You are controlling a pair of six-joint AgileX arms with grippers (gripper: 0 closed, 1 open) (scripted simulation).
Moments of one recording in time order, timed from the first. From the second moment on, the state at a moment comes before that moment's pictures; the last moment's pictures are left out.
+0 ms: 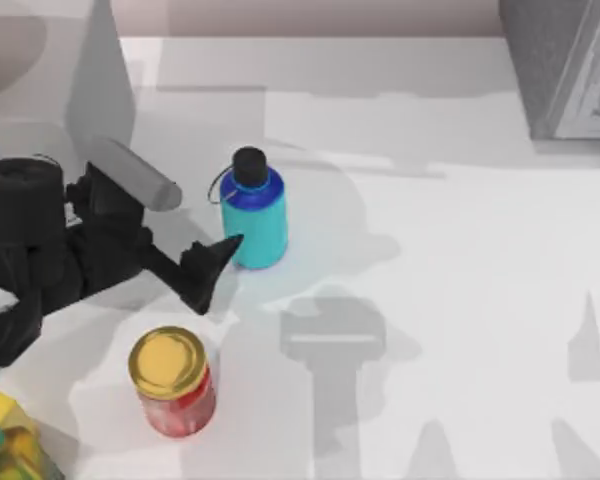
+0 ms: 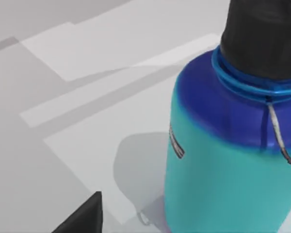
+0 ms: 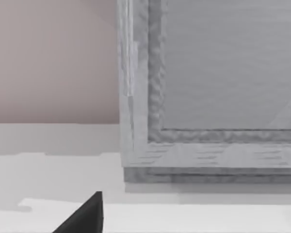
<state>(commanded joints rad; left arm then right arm) -0.26 1.71 0.53 0.74 0.48 0.23 0.00 0.00 0.00 0.00 0.00 0.00</state>
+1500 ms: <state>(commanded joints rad) -0.38 2.02 0.76 0.83 0.41 0.19 0.00 0.00 0.00 0.00 0.00 0.00</state>
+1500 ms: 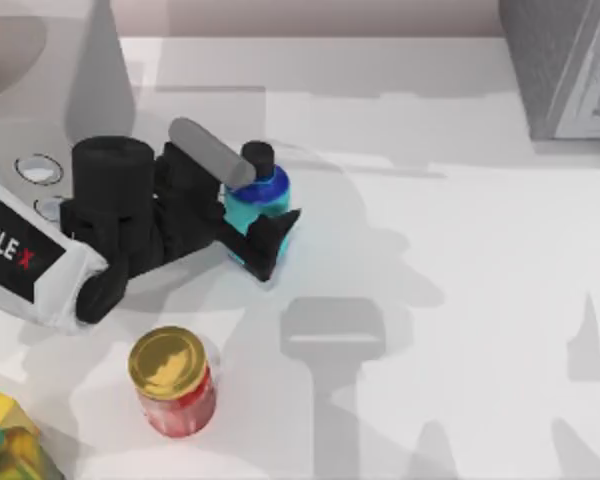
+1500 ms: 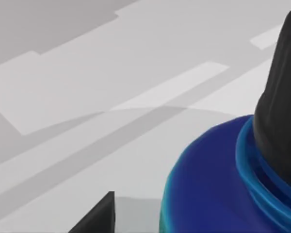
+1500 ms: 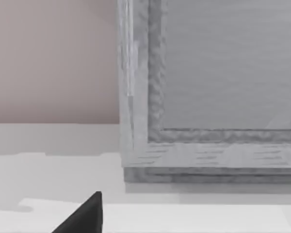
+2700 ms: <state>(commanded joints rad) -0.38 2.01 0.77 0.83 0.41 0.19 0.00 0.00 0.00 0.00 0.00 0.00</state>
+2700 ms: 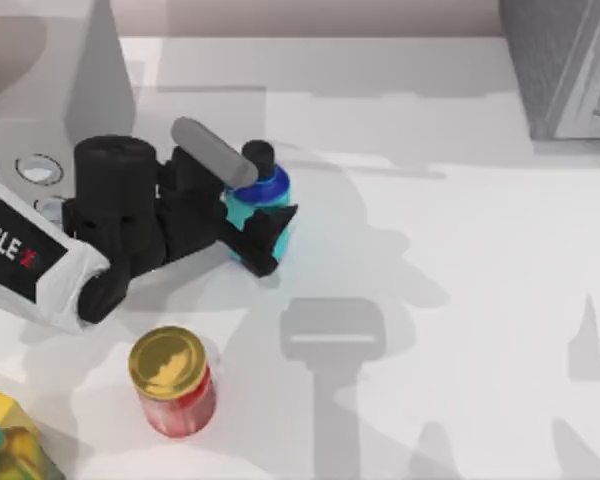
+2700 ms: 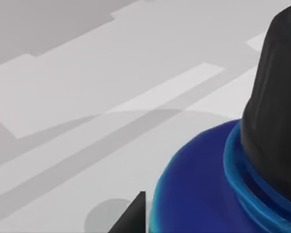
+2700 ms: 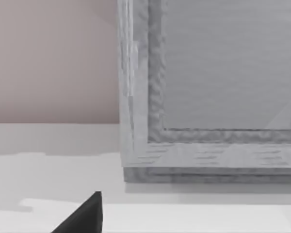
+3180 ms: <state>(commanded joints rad) -0.24 1.78 0.79 0.46 0.60 0.41 0.00 0.00 0.00 0.00 0.00 0.00</state>
